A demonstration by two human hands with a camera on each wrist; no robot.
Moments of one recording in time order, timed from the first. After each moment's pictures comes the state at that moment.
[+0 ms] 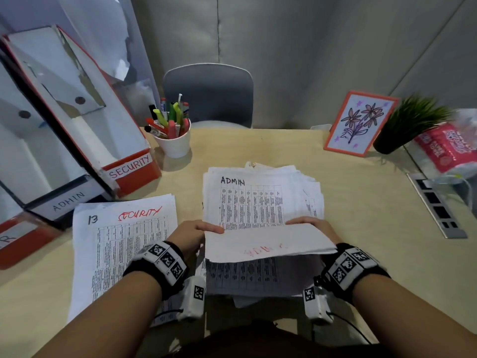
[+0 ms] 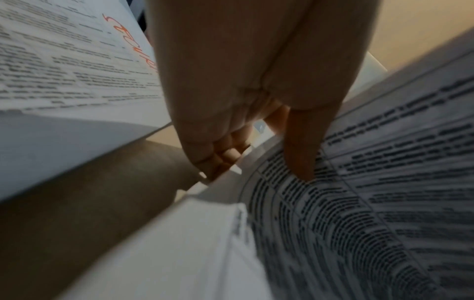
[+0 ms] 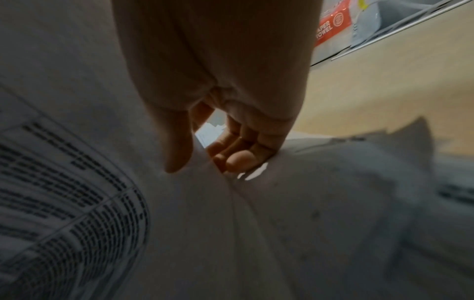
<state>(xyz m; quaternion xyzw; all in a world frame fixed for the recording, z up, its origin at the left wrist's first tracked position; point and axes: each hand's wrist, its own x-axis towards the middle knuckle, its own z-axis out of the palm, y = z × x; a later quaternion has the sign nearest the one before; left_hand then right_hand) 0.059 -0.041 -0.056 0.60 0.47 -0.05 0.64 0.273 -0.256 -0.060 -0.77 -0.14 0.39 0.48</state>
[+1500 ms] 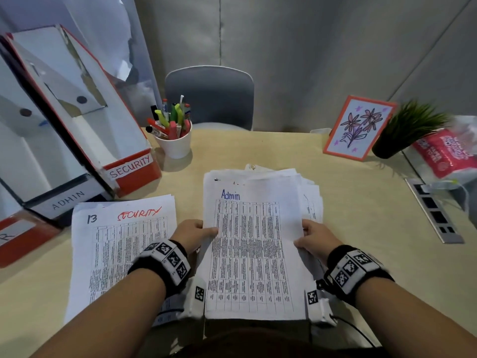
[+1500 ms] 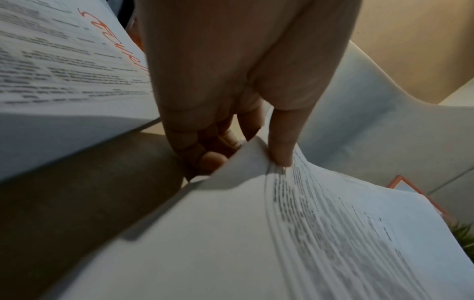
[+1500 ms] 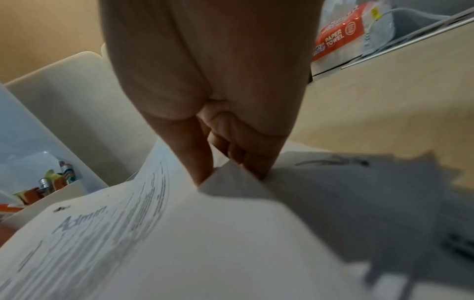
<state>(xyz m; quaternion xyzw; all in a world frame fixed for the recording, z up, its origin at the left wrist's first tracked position) 0.063 -0.032 -0.076 0.70 0.46 -0.05 0.54 0.263 -0.256 -0.049 -0.86 -0.18 0.38 0.29</state>
